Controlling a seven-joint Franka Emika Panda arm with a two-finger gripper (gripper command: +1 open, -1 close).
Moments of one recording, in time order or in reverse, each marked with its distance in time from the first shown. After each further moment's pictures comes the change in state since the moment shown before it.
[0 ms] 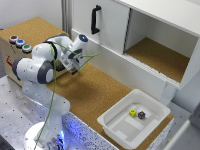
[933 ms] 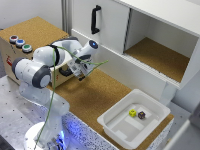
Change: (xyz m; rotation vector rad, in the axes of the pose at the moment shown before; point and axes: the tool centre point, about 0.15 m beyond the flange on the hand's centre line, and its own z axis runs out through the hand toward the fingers) arm 0.001 0.050 -0.018 -0.058 0.003 0.049
